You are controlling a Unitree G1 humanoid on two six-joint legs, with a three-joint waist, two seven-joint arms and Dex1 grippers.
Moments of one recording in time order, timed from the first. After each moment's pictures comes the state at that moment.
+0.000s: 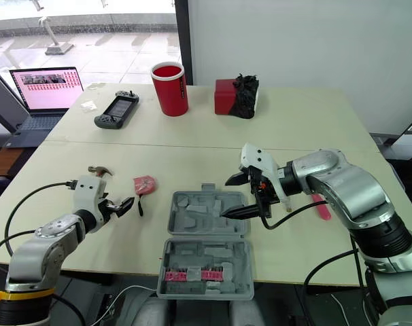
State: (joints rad) left arm -0.09 0.43 0.21 -0.30 -0.30 0.86 -0.29; right arm -0.66 -0.88 0.20 -0.34 0.50 0.92 1.21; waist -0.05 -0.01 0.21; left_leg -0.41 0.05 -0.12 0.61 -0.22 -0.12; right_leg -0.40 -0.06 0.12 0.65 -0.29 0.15
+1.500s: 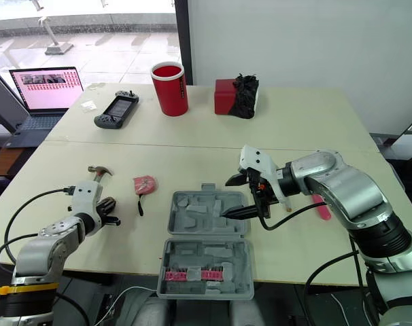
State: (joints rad) left arm -0.15 0.43 0.22 -0.15 -0.25 0.82 -0.24; right arm -0.66 -0.88 0.22 -0.33 0.49 0.89 1.18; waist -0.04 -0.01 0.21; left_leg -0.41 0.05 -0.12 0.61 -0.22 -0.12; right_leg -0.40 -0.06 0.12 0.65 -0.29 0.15
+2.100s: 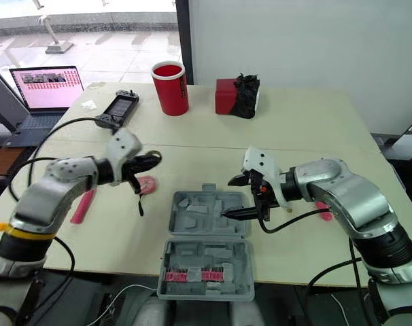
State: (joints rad) left arm -0.59 0.70 -0.17 -0.14 -0.26 0.63 -0.85; right arm -0.55 -0.87 0.13 -0.40 0.54 0.92 1.06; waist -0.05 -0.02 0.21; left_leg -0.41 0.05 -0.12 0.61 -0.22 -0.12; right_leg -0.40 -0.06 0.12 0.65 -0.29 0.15
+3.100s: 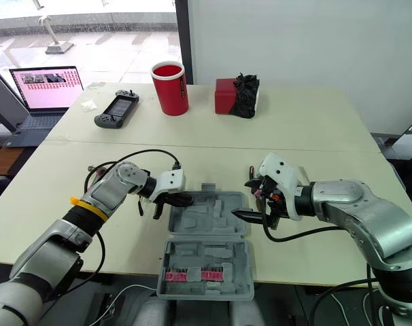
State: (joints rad) left arm -0.79 0.51 -0.48 0.48 0.05 0.15 -1.24; right arm -0.36 -0.89 -0.04 -0.57 0.63 1.03 0.84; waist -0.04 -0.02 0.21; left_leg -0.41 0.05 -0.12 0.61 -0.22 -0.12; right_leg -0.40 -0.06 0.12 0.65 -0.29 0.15
